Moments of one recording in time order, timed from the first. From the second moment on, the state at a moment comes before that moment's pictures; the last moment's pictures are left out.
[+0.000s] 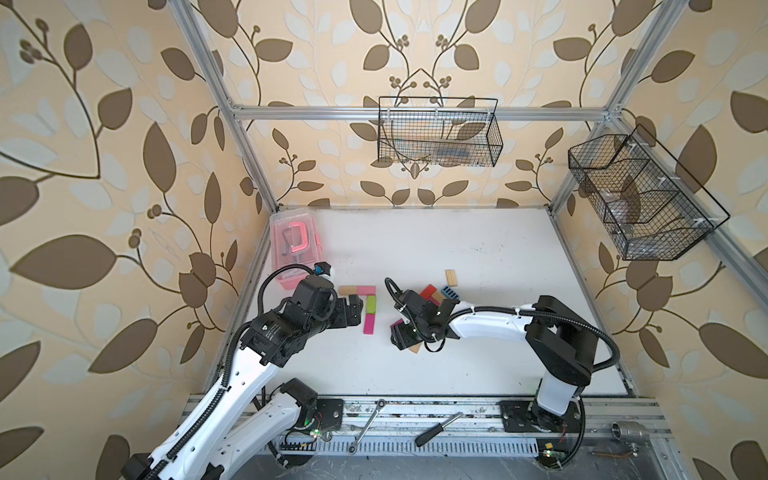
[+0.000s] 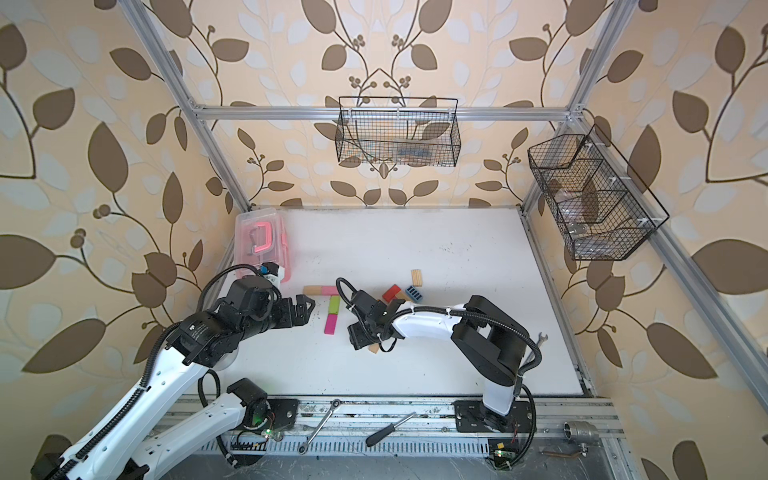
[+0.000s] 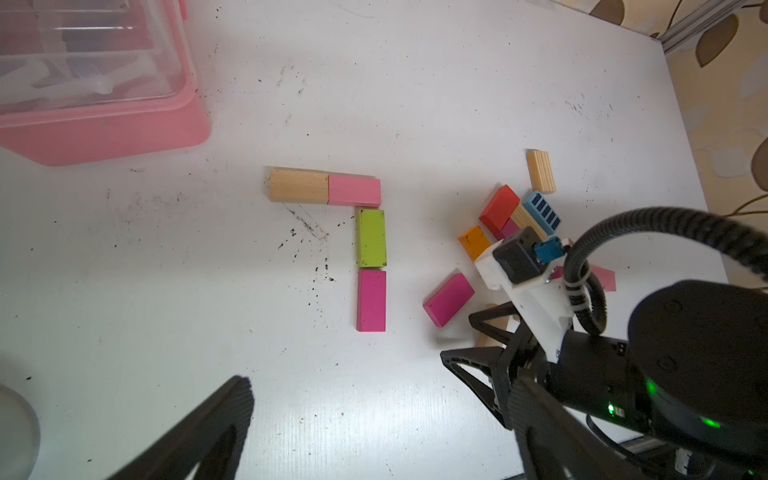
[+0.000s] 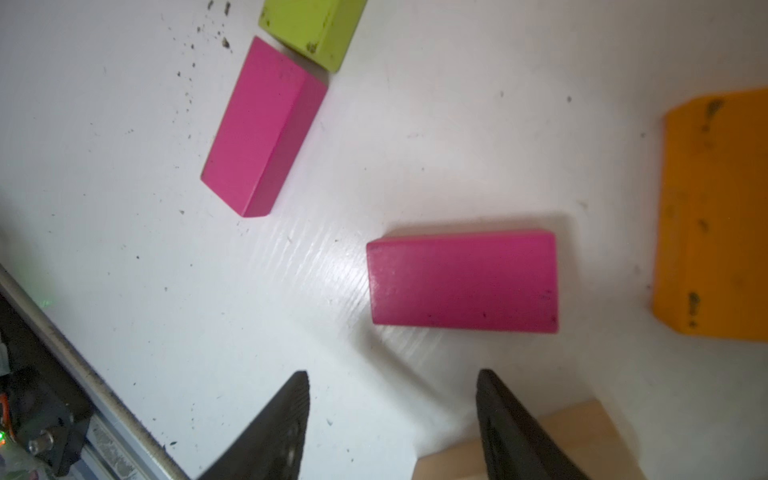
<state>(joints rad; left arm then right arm) -0.49 0.76 0.89 -0.93 -0.06 -0.55 0.96 1.81 1.06 -0.34 -0.06 0.59</state>
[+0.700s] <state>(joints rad) -0.49 0.75 0.89 -0.93 -0.06 -0.55 0.97 1.97 1.24 -0.35 0.07 0.65</state>
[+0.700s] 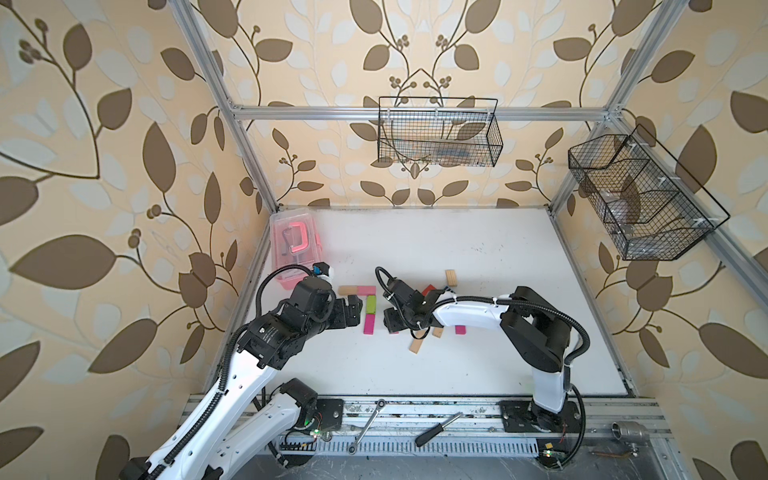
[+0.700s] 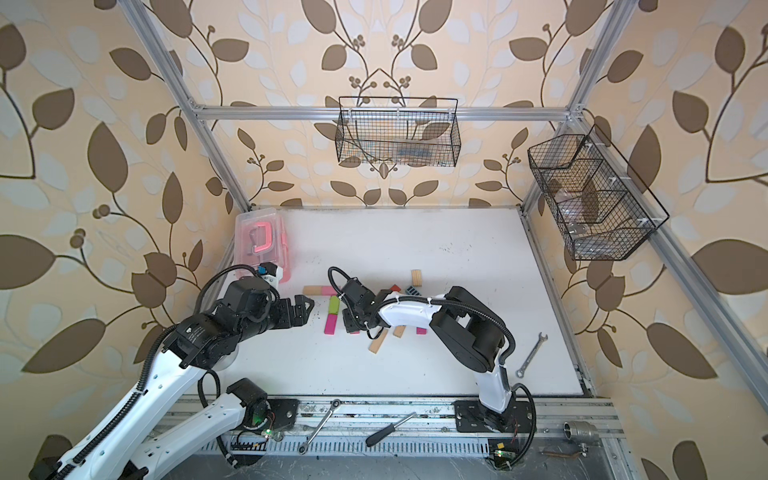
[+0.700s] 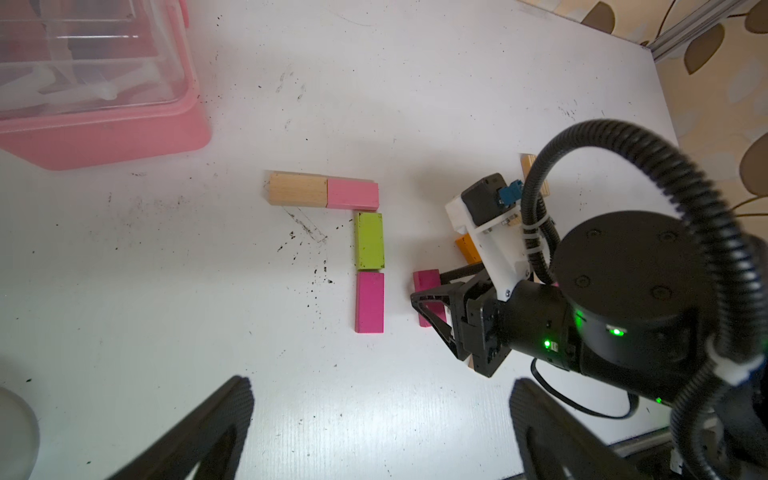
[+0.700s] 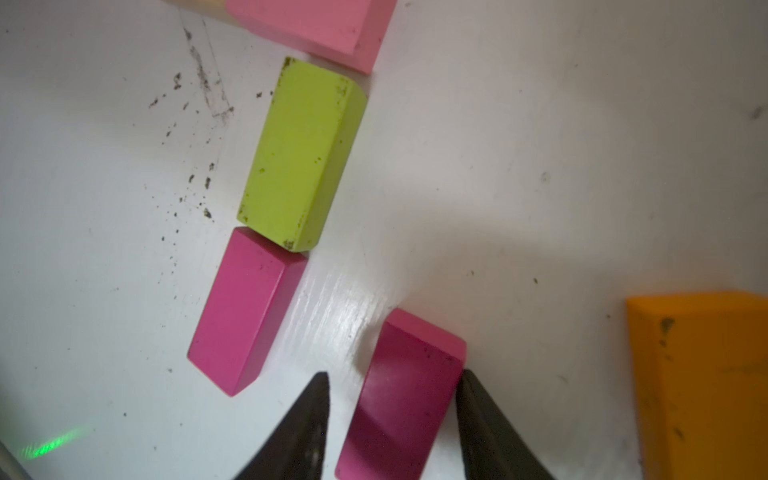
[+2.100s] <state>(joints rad) -0.49 0.80 0.60 -0.81 0.02 -0.78 0.97 1.49 0.91 -0.21 0.06 0.68</state>
